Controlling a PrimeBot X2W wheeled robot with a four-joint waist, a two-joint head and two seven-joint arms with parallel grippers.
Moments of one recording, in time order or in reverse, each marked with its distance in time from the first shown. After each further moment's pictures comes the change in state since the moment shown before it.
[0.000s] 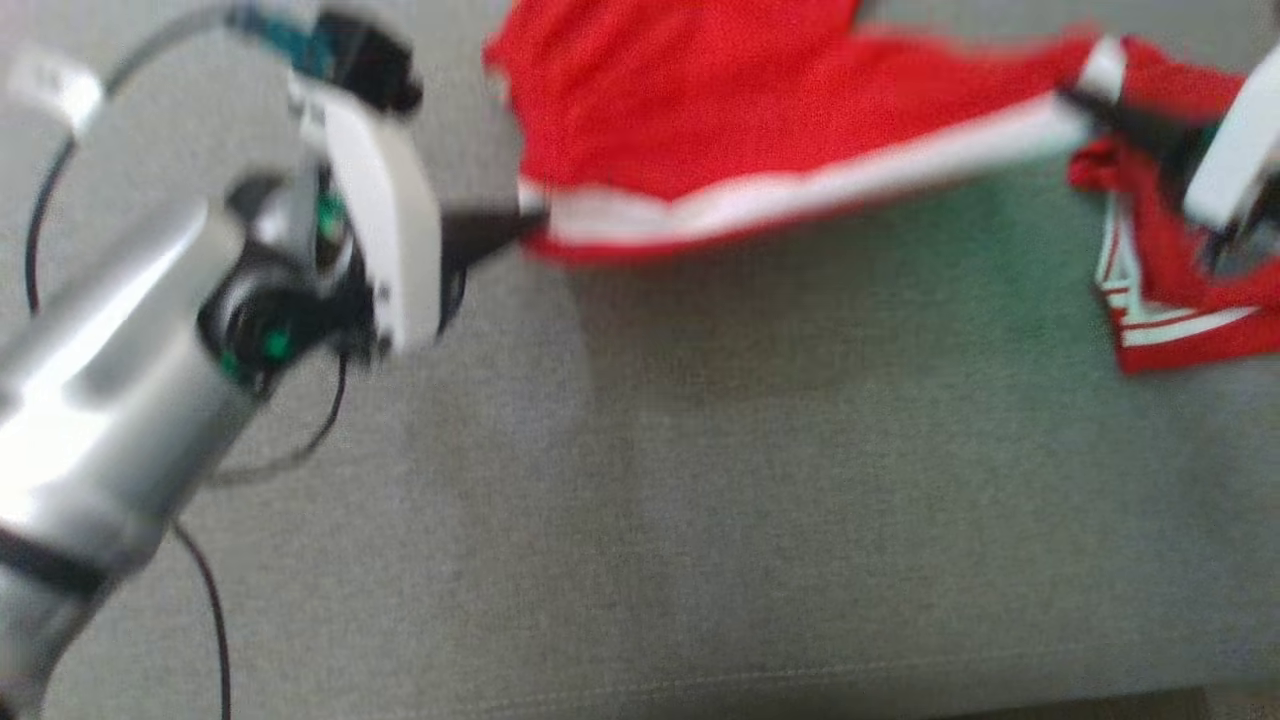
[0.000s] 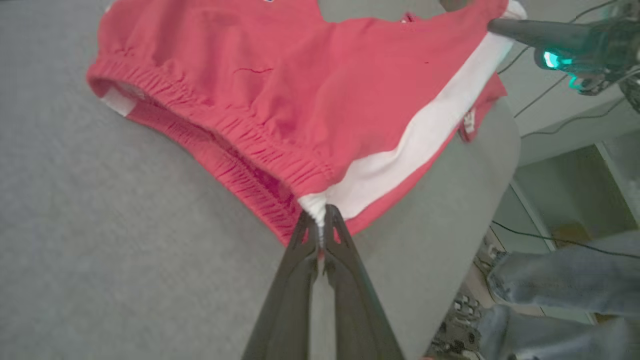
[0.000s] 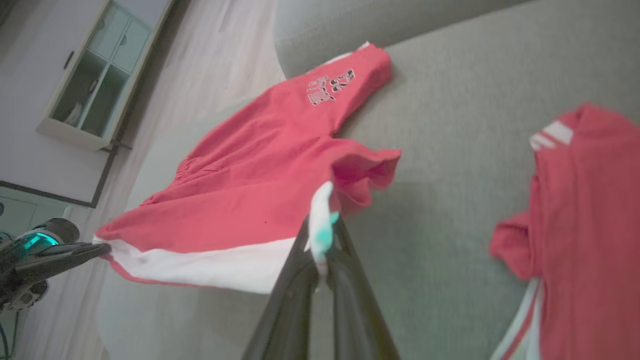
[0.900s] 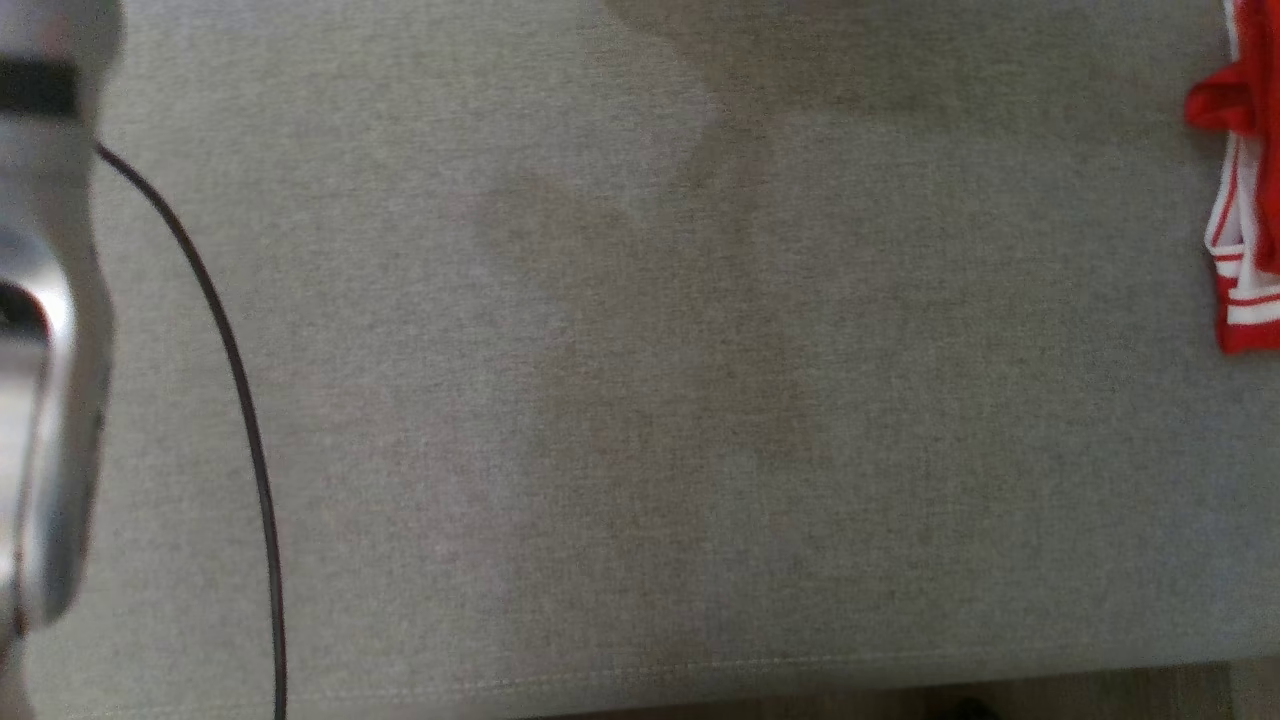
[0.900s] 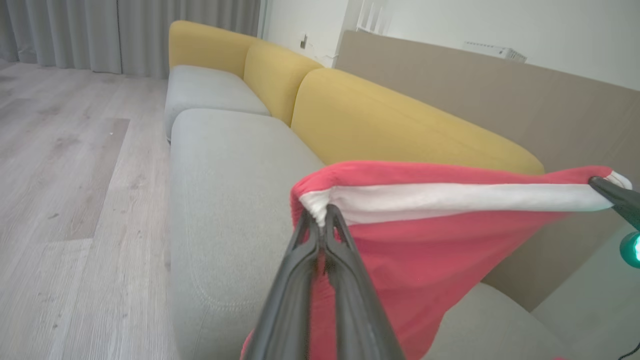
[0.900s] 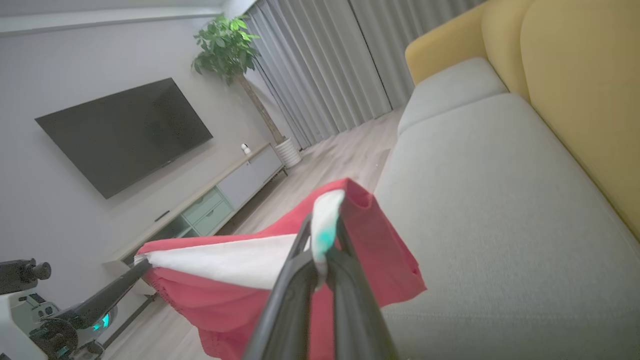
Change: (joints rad) left arm -0.610 -0.377 0.563 0.492 0.561 0.000 -0.284; right arm -0.579 0.172 -0.304 0.161 -0.191 0.000 -0.114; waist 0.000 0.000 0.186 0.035
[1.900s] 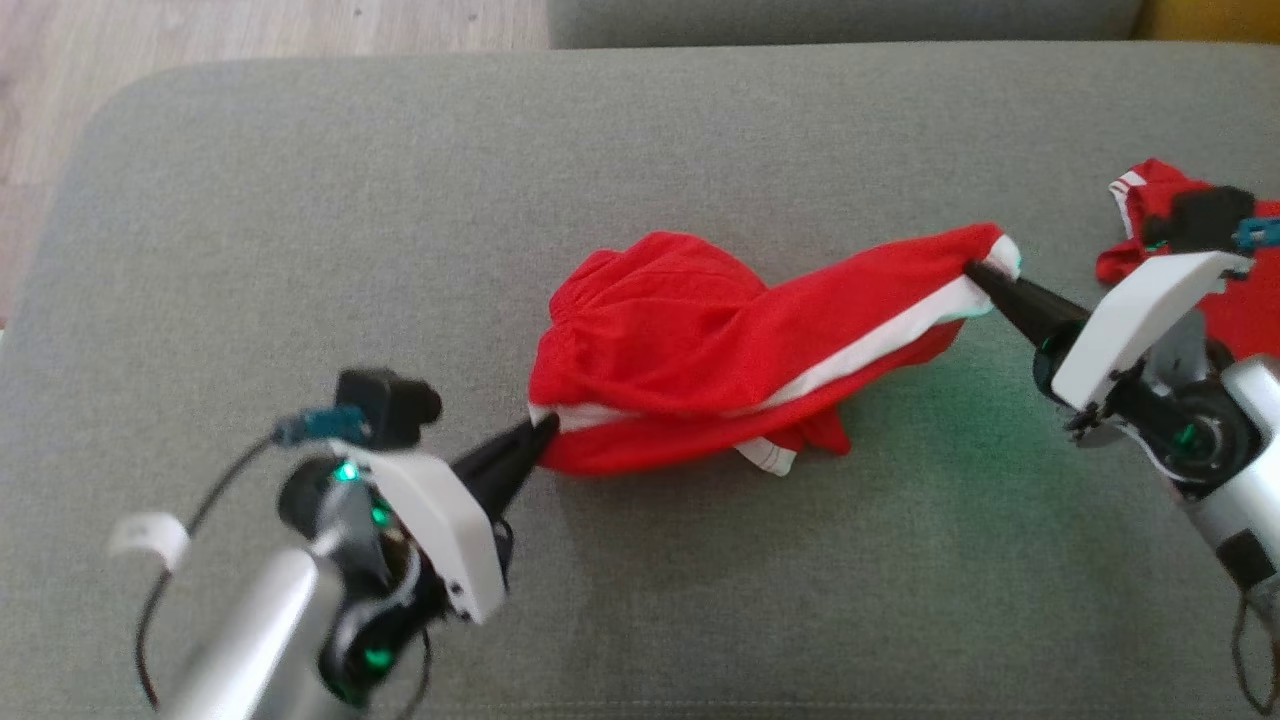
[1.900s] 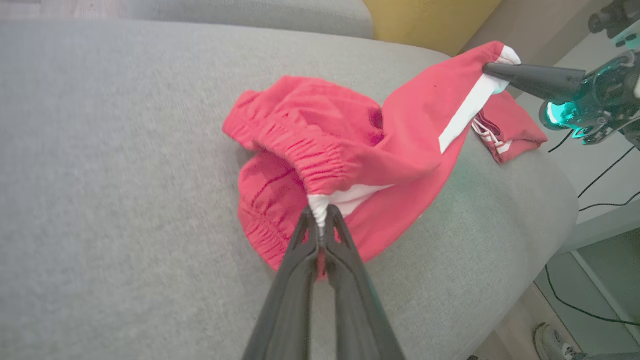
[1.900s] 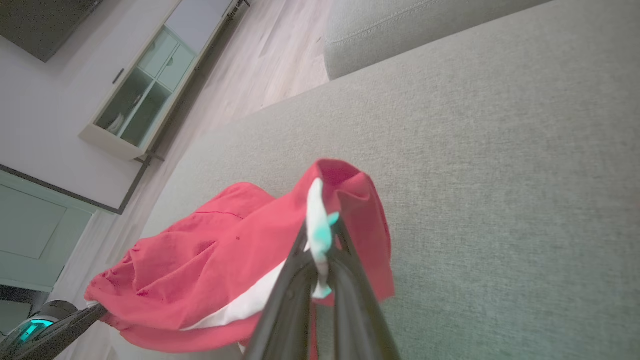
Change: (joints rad) left arm 1.373 0.121 -0.061 -0.728 0.089 0.000 0.051; right arm 0.957 0.020 0.085 -0.172 -0.069 0.000 -0.056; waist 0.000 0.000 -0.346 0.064
